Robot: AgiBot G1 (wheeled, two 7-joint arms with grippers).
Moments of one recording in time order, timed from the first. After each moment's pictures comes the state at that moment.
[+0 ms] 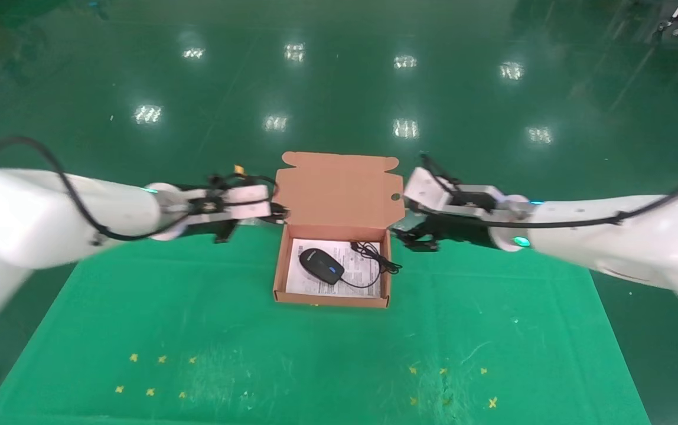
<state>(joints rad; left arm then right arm) -1.62 1.15 0.96 -0.90 2.27 0.83 -0.50 1.64 -1.13 -1.19 0.62 -1.27 -0.59 0.03</state>
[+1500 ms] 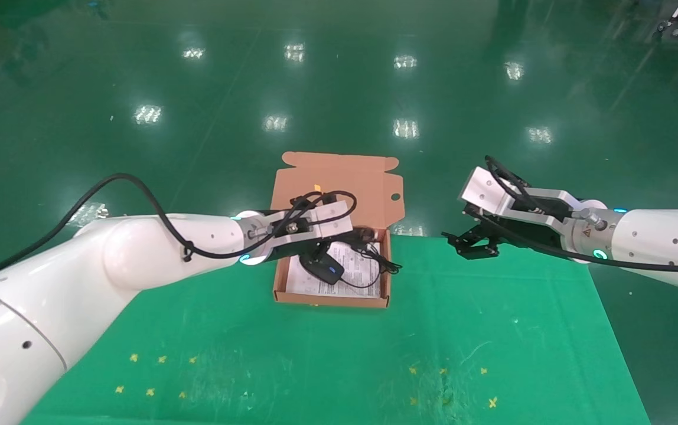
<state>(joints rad) -1.57 1.37 1.12 -0.63 1.75 0.53 -0.24 1.67 -0.79 -1.32 1.10 -1.55 -0.49 0.47</state>
